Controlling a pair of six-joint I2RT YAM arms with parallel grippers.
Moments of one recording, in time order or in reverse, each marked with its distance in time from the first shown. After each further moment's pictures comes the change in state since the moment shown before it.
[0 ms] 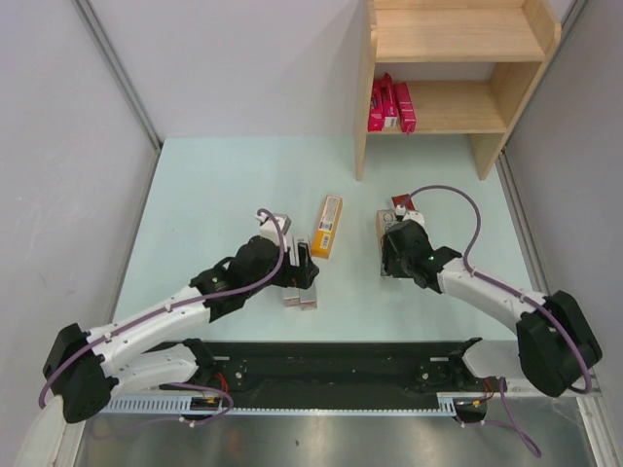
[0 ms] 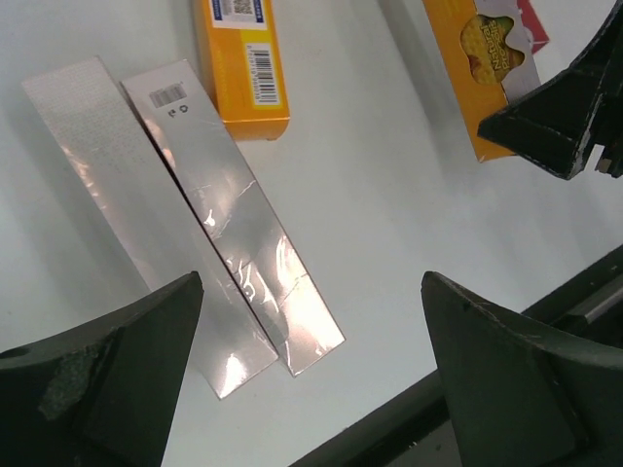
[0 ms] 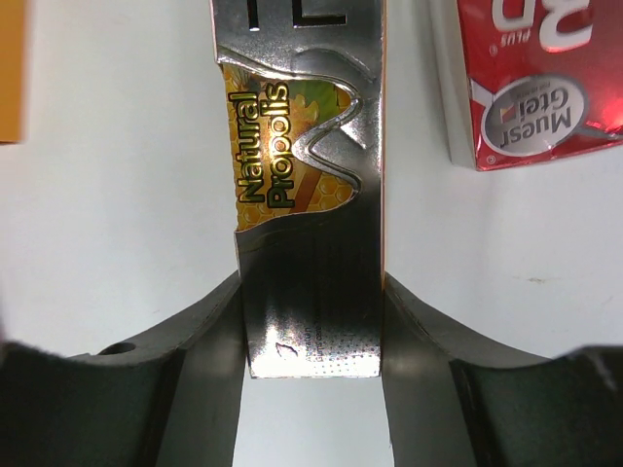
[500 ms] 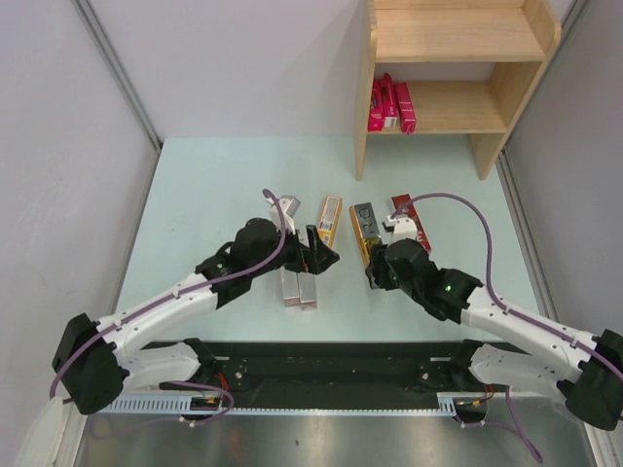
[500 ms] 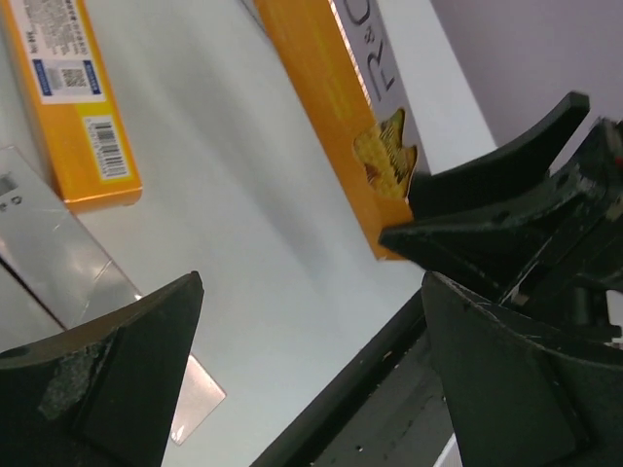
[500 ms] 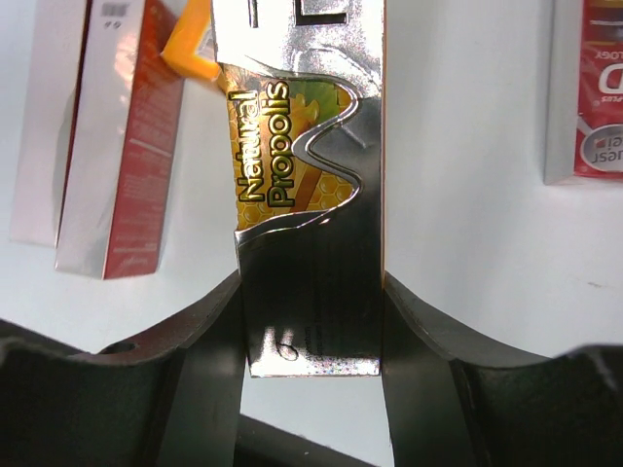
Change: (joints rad) left arm 0.068 0.084 0.089 0.158 0.292 -0.072; right arm 0.271 -0.321 0.000 -0.056 0.092 -0.007
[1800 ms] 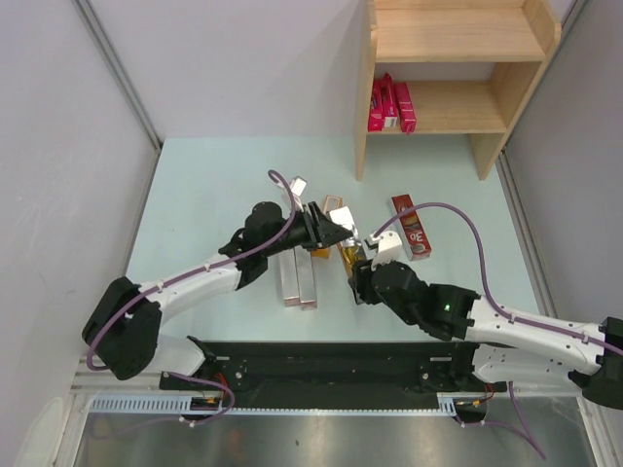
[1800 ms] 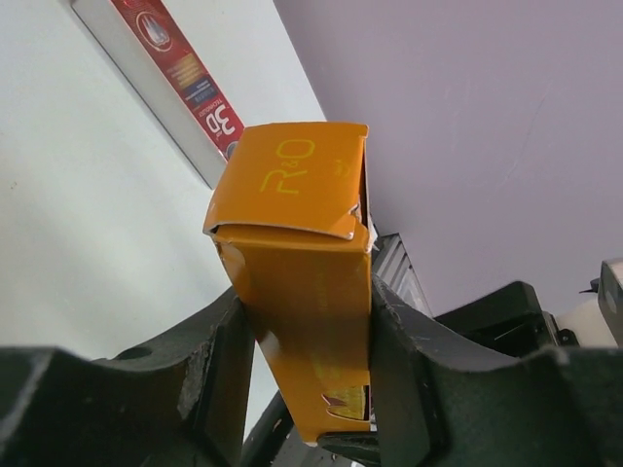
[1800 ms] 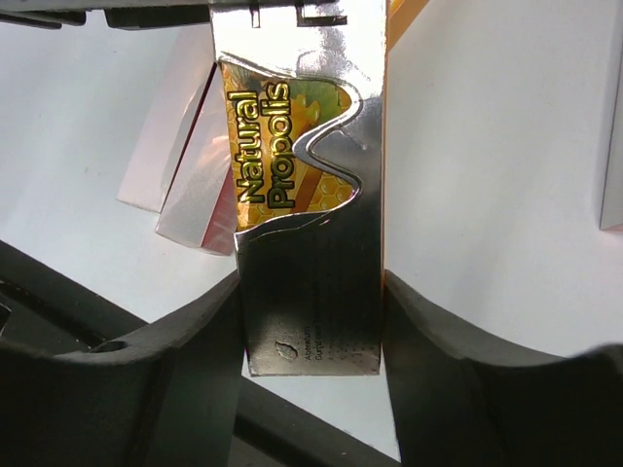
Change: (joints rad) left arm 0.087 0.264 0.041 0.437 0.253 -0.280; right arm 0.312 -0.040 0.029 0.031 0.200 0.000
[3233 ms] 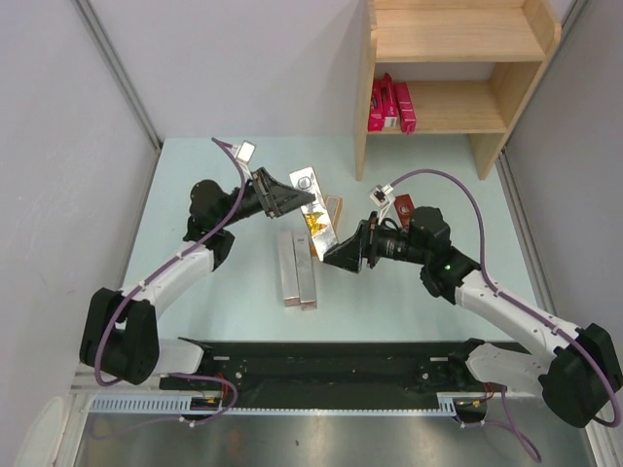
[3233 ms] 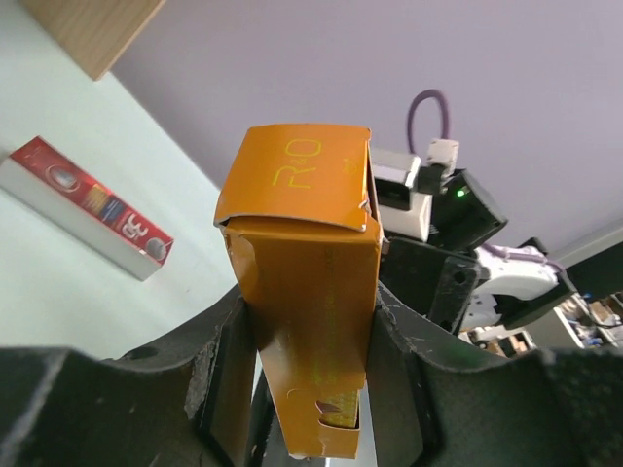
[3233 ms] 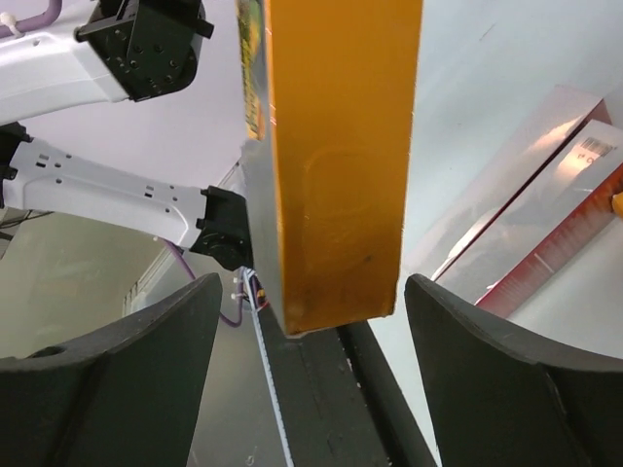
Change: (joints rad) left arm 0.361 -0.045 0.028 0.344 0.486 -0.172; right arm -0.526 0.140 0.002 0.571 -1.178 0.140
